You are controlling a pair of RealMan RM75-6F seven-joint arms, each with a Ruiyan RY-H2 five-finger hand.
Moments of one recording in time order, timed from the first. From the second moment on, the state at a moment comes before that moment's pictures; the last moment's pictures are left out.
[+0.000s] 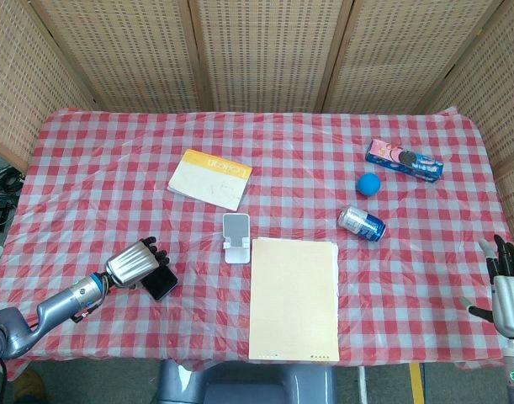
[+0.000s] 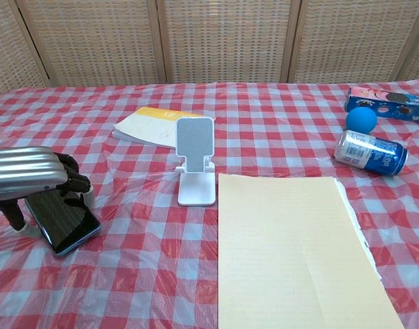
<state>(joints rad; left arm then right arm) -0.71 -1.47 0.20 -1.00 1.86 1.06 -0.09 0.05 -1.16 0.12 -1.54 -1.38 1.48 -0.14</state>
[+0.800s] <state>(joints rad) -0.72 -1.34 0.18 -1.11 1.93 1.28 0.02 0.05 -1.15 0.12 -1.55 -1.37 1.48 -0.14</state>
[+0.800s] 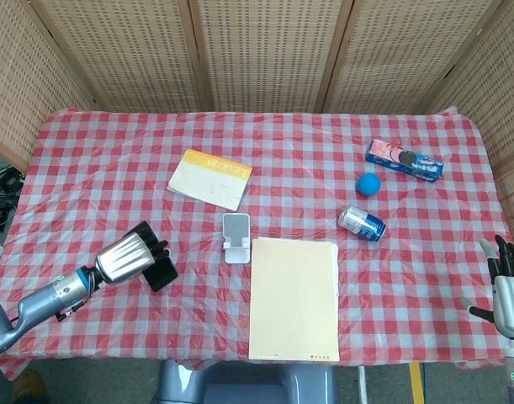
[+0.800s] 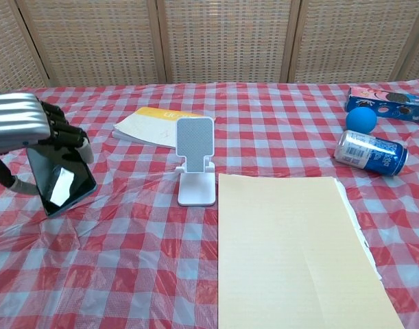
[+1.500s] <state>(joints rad) -1.10 -1.36 -0.05 -1.13 2.05 0.99 0.56 0.06 -1.15 0.14 -1.52 -1.31 1.43 -0.09</state>
